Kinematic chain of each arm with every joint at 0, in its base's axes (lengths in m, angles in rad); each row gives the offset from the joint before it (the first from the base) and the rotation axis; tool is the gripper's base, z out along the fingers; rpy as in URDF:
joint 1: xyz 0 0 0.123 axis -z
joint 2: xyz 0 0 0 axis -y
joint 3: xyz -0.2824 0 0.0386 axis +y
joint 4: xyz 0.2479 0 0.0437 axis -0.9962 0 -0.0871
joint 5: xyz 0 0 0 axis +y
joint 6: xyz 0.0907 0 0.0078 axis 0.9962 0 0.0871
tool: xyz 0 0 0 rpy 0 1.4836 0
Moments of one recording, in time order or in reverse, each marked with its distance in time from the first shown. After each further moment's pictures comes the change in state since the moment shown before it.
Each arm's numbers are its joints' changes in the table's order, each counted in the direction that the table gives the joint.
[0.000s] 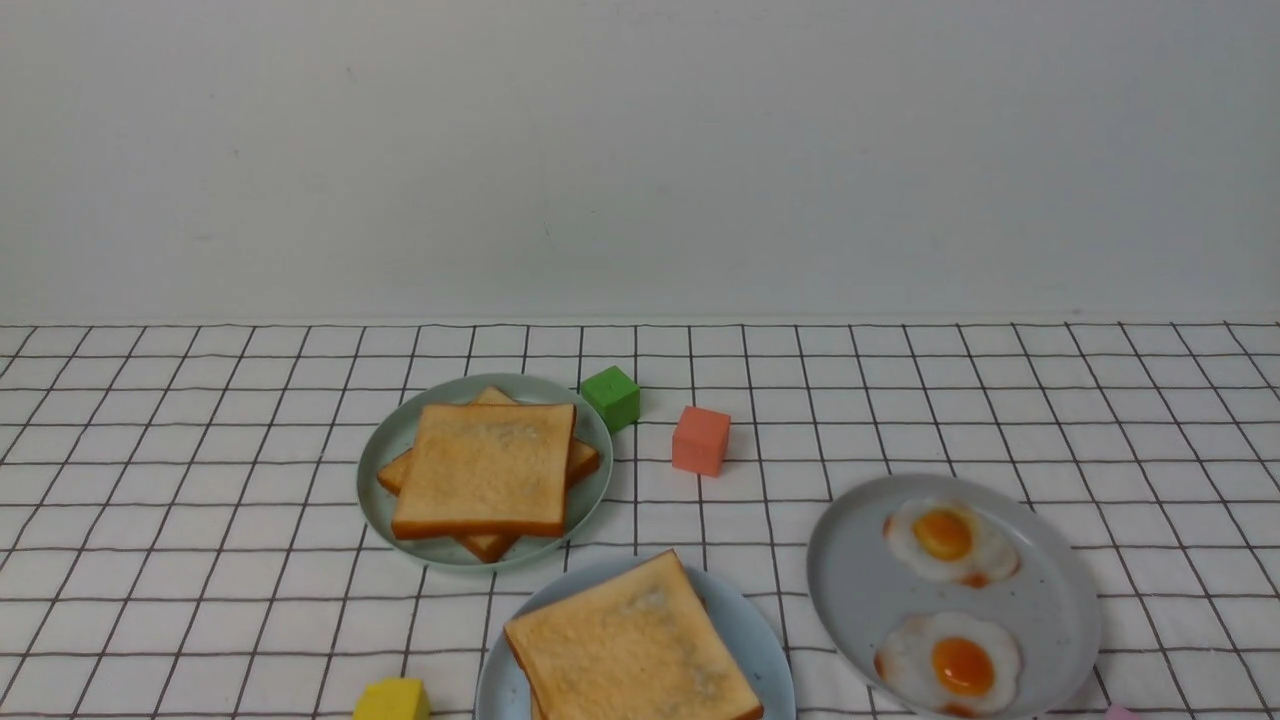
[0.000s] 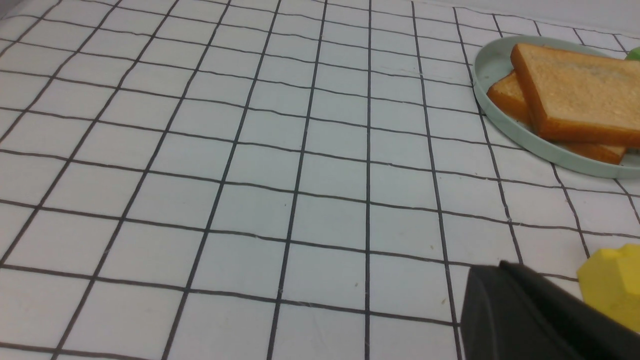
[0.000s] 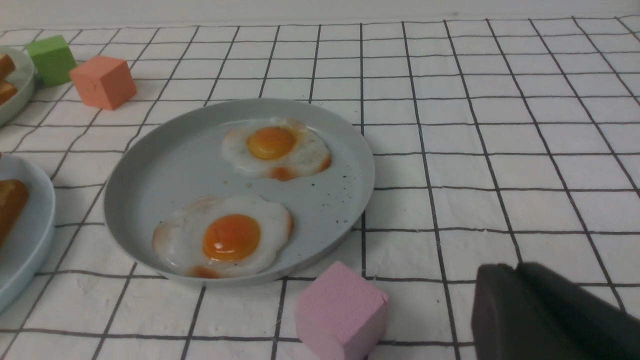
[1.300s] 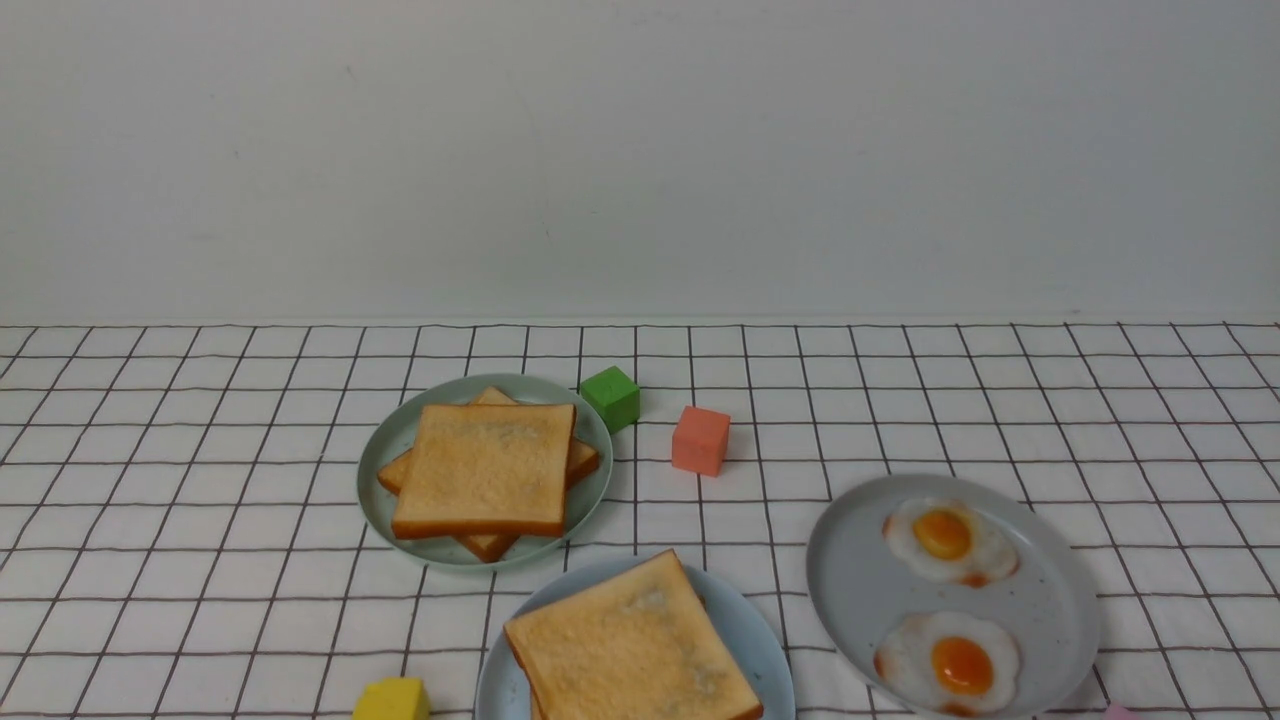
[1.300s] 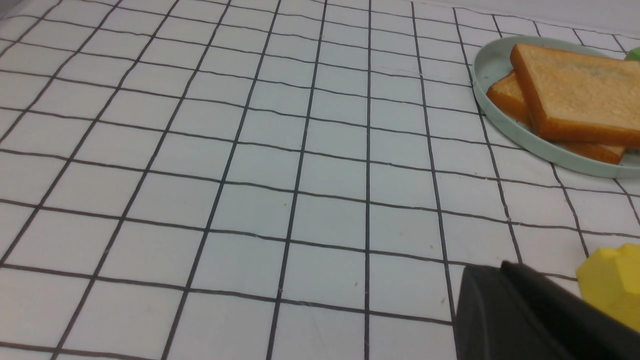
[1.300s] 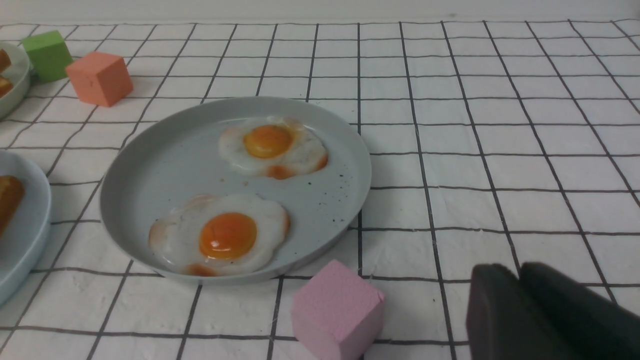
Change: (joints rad) right arm -0.001 0.000 -0.001 0.006 0.000 0.002; left arm 0.000 0.000 0.000 0.000 0.000 0.000
